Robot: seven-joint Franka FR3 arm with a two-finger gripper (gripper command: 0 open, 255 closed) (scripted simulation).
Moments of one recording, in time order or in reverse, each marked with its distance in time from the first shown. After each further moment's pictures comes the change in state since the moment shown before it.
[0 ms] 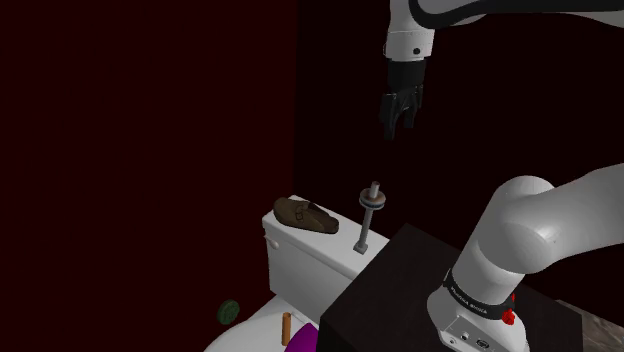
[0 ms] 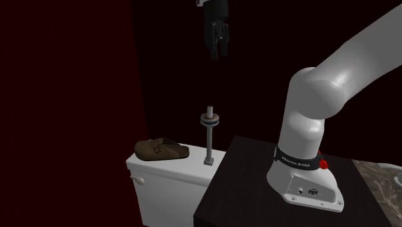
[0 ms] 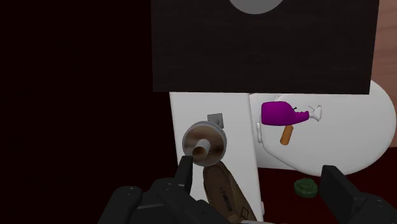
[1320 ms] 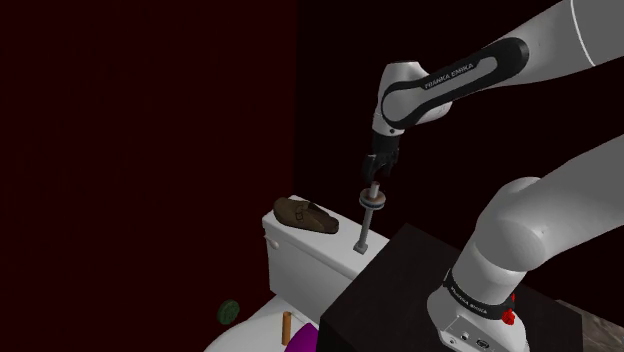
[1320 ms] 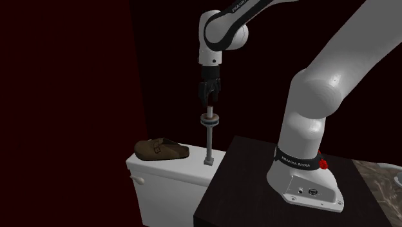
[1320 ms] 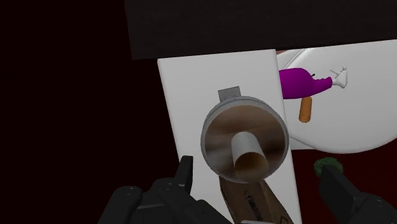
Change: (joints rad) arm -0.067 0.254 -0.199 -0.345 -0.042 0.687 -0.098
